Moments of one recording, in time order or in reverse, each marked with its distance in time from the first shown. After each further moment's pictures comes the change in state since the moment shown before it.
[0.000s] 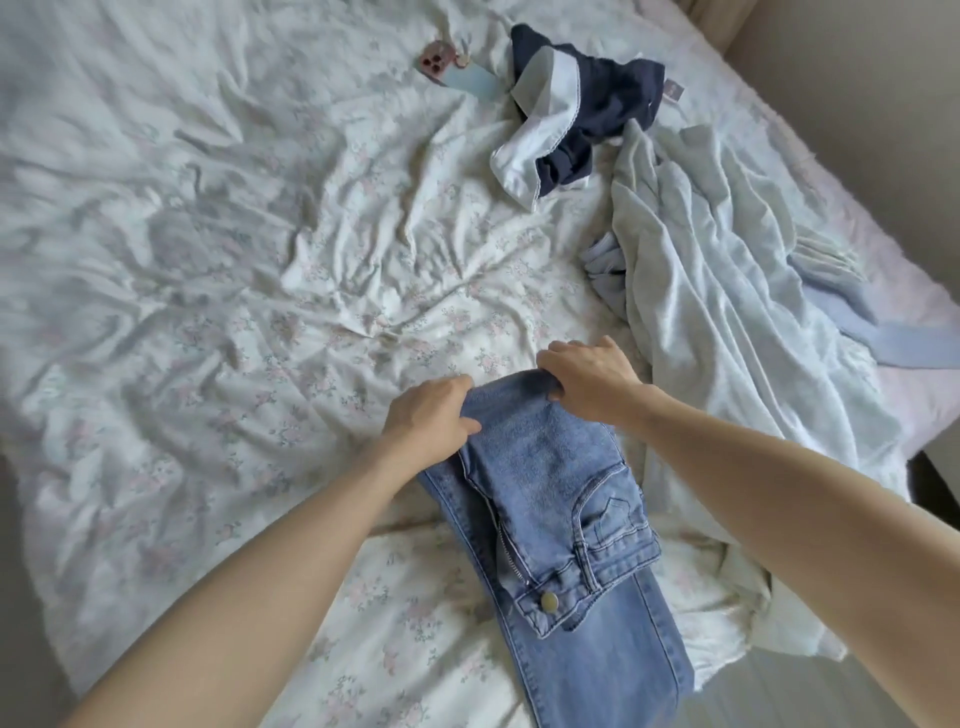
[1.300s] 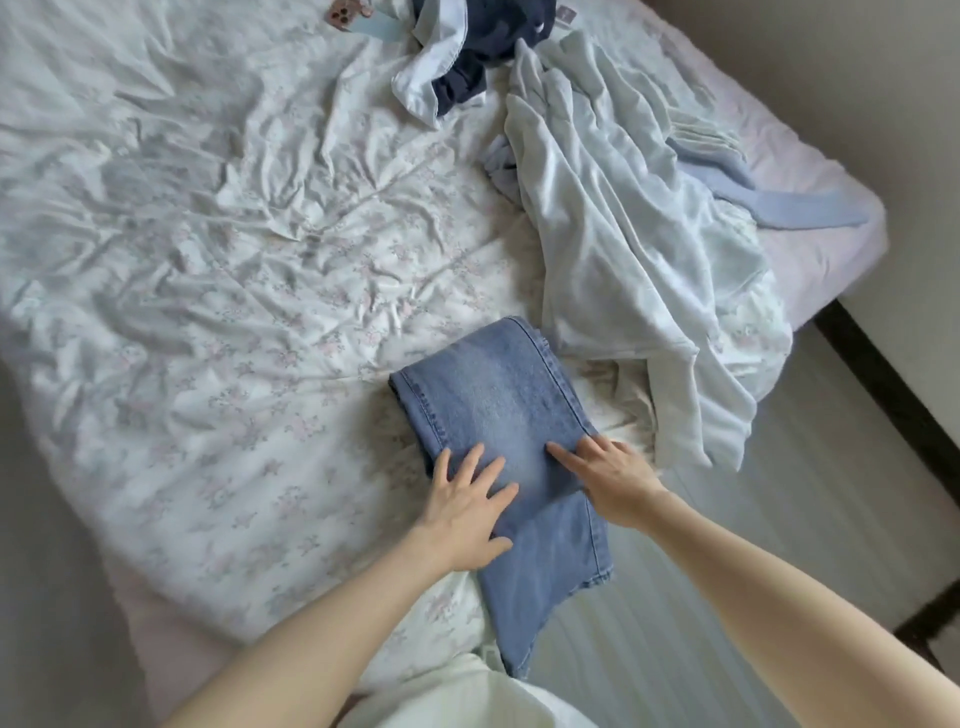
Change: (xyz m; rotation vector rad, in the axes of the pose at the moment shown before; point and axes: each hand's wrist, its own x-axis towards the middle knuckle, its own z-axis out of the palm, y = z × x) left_hand -0.208 0.110 0.187 0.524 -0.335 0.317; right_hand -0.296 -0.015 0.171 0.089 -0.286 0.078
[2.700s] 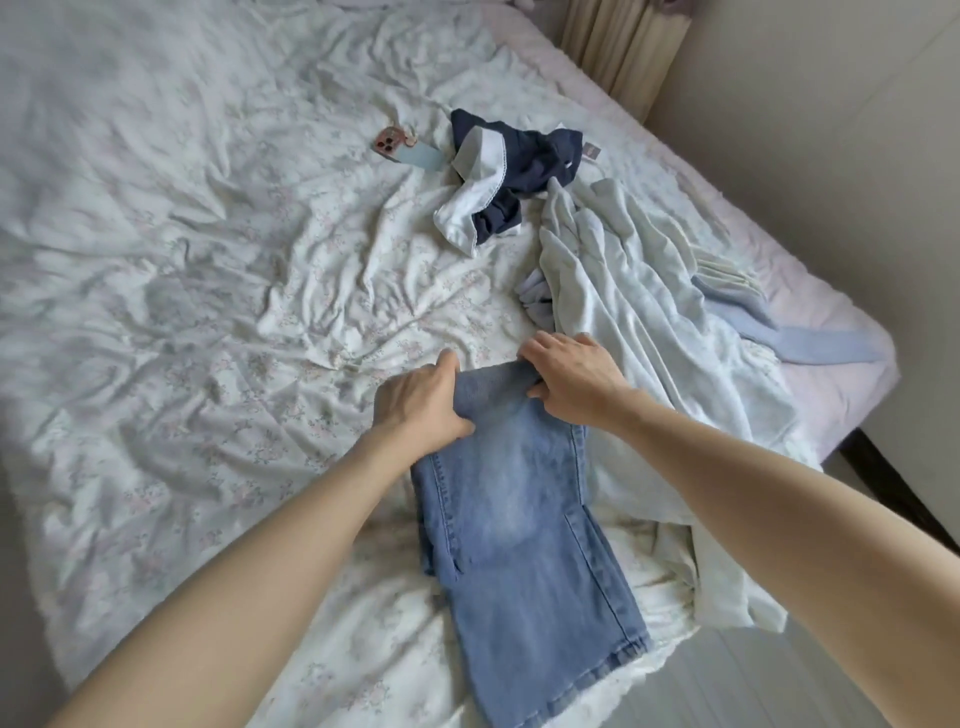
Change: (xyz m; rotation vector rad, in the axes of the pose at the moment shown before) left_hand 0.059 -0.179 -0.214 -0.295 0.497 -0.387; right_hand 0.136 0.004 -0.276 -0.018 0.528 -0.085
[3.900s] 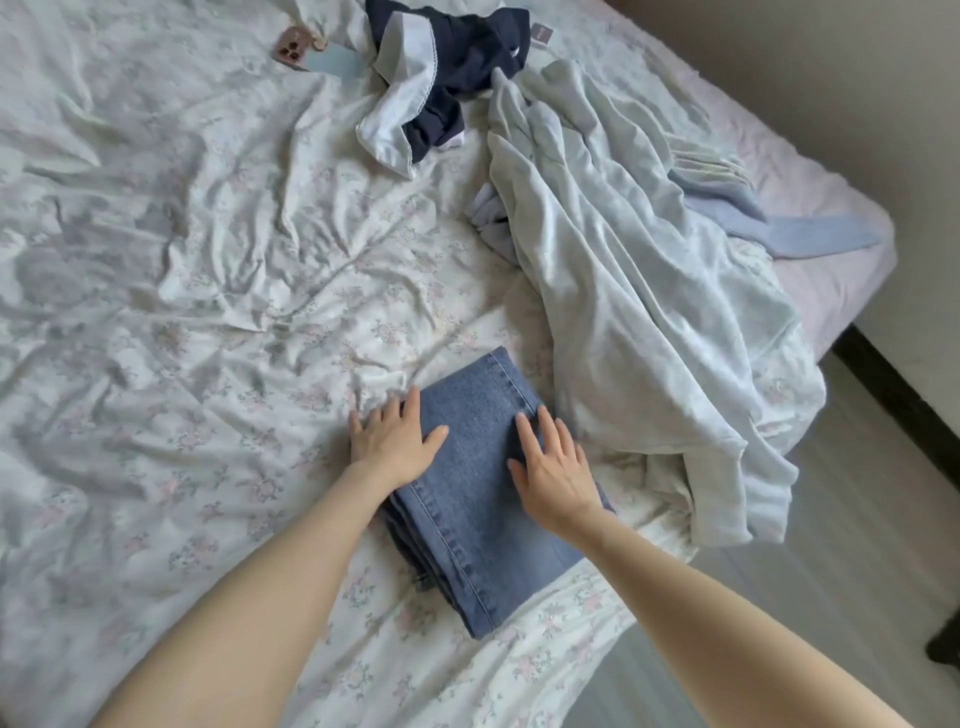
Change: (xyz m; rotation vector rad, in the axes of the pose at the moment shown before) left_hand 0.005 -0.021 0.150 0.181 -0.366 -0.086; right_hand -0.103 -0.040 0.174 0.368 -0.231 0.501
